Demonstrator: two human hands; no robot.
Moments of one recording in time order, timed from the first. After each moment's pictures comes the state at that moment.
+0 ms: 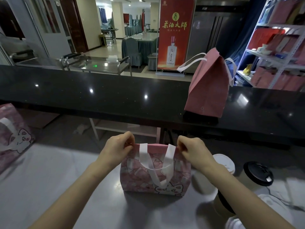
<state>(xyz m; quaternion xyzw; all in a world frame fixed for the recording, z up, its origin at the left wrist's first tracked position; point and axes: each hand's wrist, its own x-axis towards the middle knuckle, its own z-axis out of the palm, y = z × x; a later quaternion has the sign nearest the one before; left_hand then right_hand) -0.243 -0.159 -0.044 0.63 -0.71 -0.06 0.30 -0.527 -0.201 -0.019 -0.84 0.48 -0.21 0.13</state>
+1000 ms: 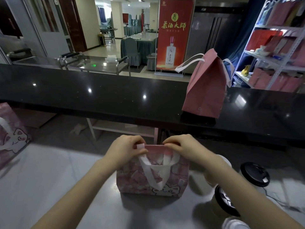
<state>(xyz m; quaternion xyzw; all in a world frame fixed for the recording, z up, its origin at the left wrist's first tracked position) -0.275 -0.167 -0.029 0.64 -0.73 -0.10 0.21 -0.516 -0.223 -0.007 -0.85 0.45 -0.13 0.25</state>
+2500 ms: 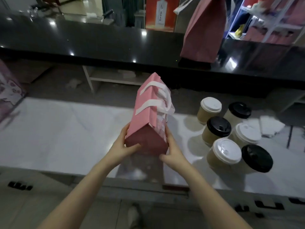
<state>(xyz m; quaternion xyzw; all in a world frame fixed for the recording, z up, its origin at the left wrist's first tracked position) -0.272 0.003 -0.149 0.56 -0.54 -0.48 0.40 -0.487 -0.009 -0.136 -0.66 0.49 -0.31 0.48</state>
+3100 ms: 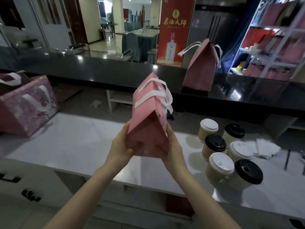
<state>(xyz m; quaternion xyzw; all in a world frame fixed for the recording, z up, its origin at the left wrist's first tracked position) -0.277 0.065 -0.055 0.55 -0.60 -0.22 0.53 -0.462 0.027 -0.070 -0.70 0.43 -0.45 0.35</state>
